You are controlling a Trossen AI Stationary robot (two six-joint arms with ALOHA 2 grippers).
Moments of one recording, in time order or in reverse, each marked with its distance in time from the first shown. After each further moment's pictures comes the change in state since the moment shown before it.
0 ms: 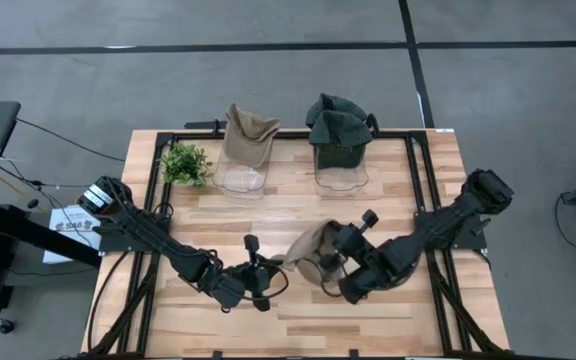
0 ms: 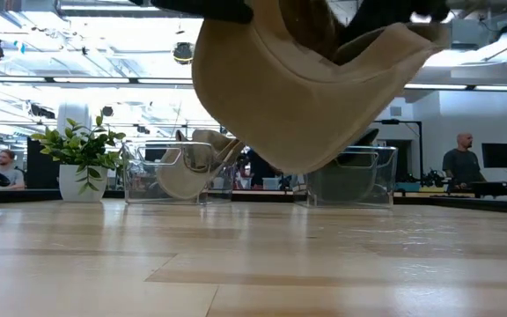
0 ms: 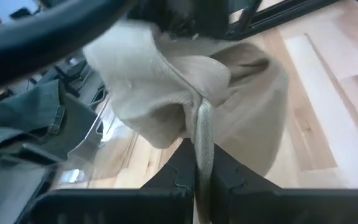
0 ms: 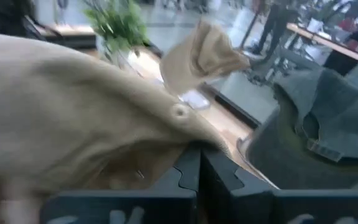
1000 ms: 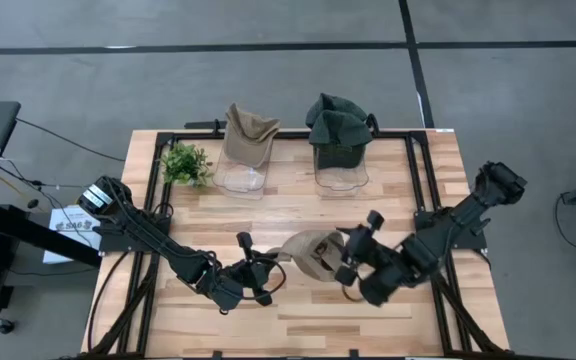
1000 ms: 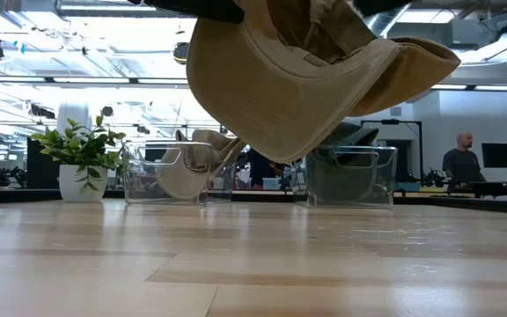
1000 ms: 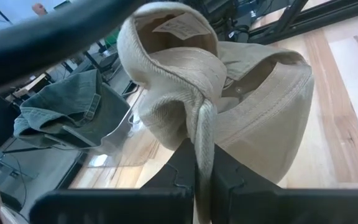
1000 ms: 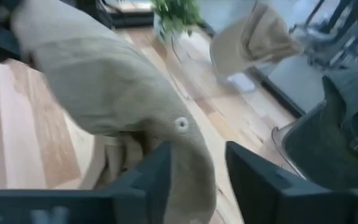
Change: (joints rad) left arm -0.010 -0.002 0.000 -0.008 -0.154 -0.056; right arm 0.093 -0.136 0.051 -0.038 -0.197 -0.133
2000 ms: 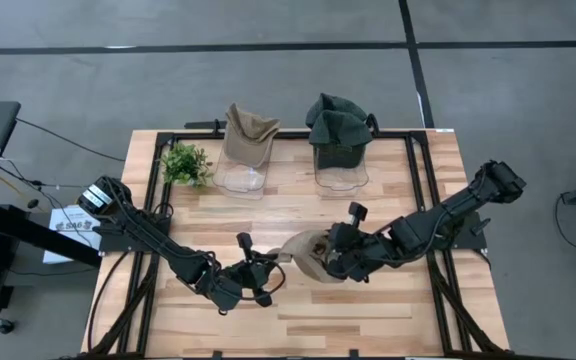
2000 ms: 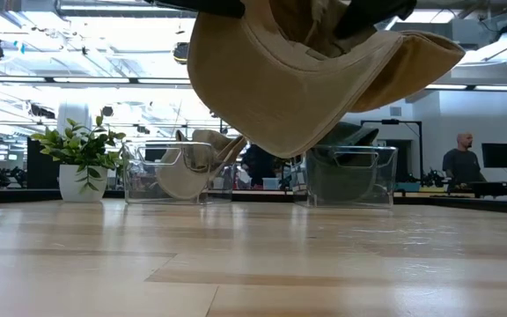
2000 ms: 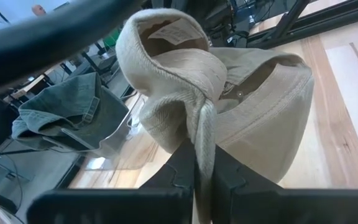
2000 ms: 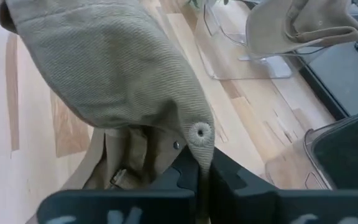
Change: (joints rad) left arm -0.005 -0.002 0.000 0.021 0.002 0.007; right arm -0.170 -0.001 0.000 0.101 -0.294 -0.265
